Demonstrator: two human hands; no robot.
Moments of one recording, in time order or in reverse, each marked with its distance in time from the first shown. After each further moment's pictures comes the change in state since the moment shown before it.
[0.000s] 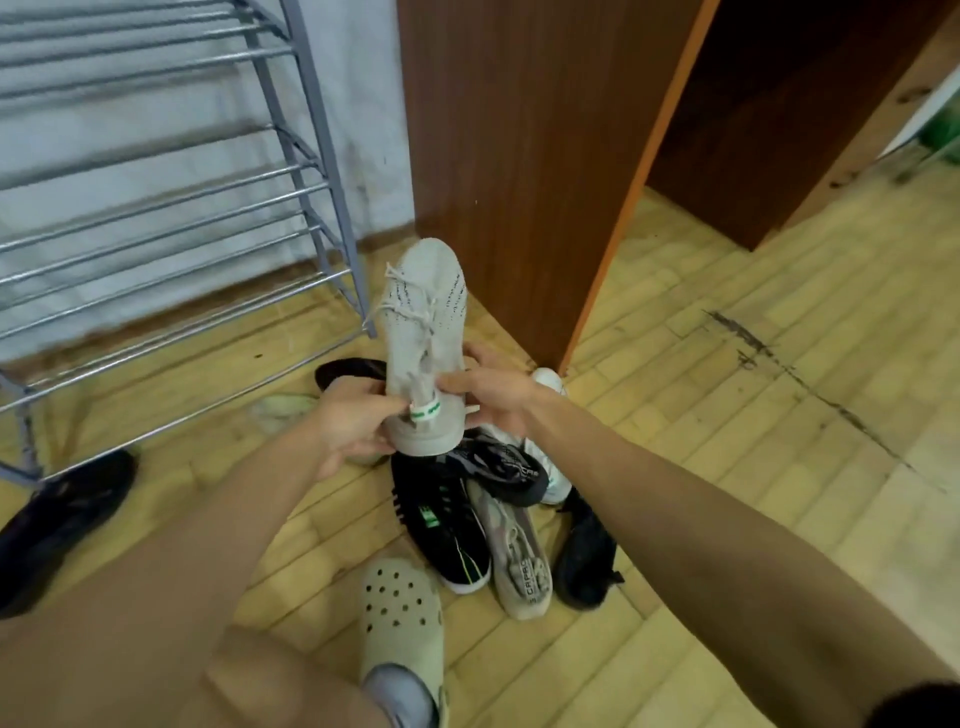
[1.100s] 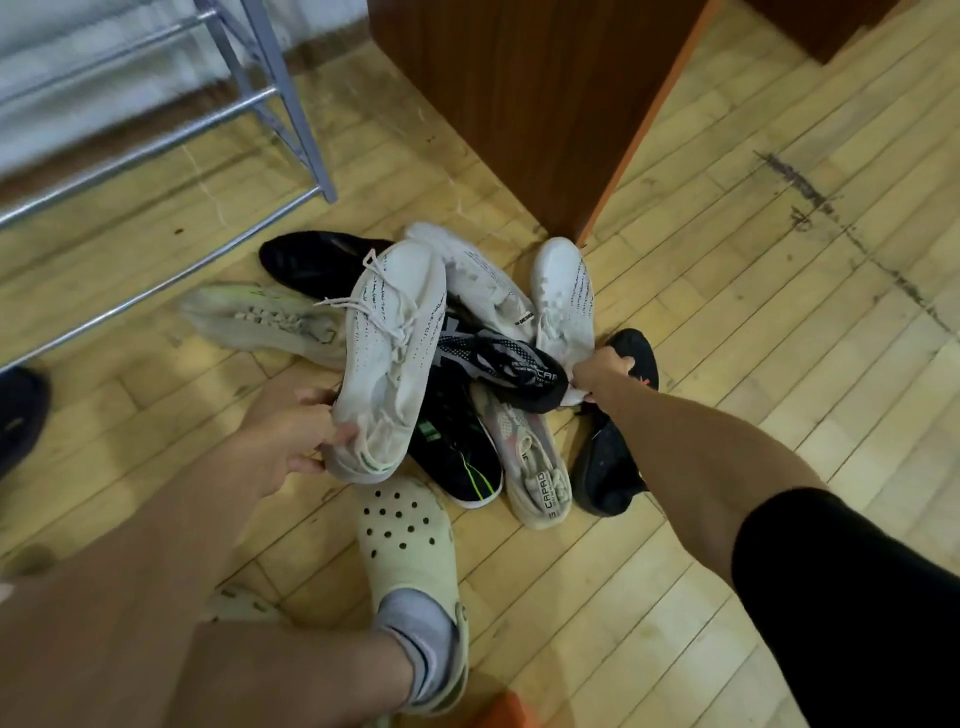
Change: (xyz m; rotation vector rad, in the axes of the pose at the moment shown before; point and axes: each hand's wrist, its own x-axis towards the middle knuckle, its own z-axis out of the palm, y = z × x) left_hand 0.061 -0.100 -0.009 0.128 0.057 -0.384; right_hand 0.103 0.204 -0.144 -0.611 0.684 0.642
